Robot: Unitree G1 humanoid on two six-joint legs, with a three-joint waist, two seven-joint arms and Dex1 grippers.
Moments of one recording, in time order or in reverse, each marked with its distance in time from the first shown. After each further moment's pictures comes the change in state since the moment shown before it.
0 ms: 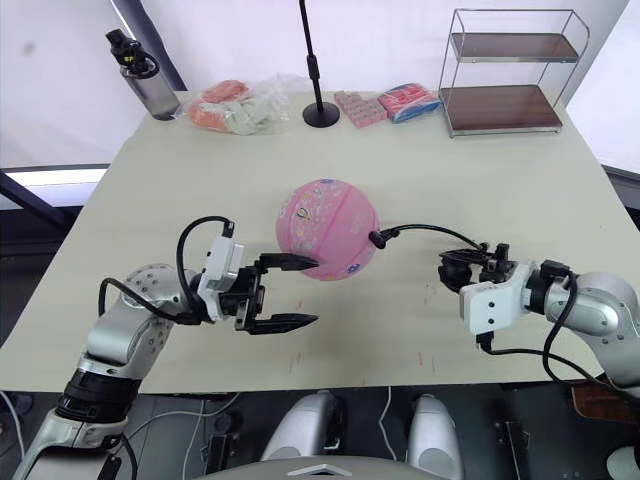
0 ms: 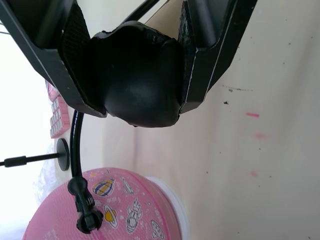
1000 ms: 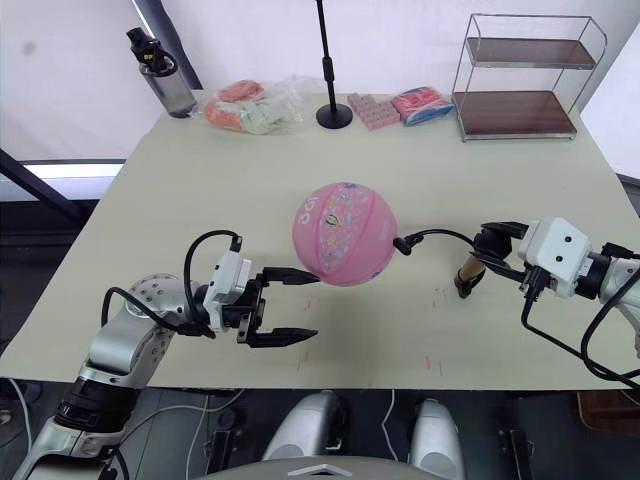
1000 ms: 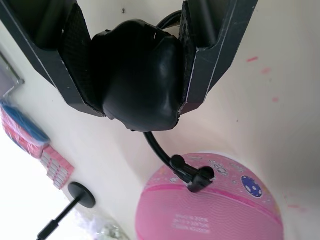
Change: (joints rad) left arm 0.045 0.000 -0.038 0.002 0.055 -0.009 -0.015; right arm 0.037 -0.060 -0.210 -0.029 0.495 0.424 0.118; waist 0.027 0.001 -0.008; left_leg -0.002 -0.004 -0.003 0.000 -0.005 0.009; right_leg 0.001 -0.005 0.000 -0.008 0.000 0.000
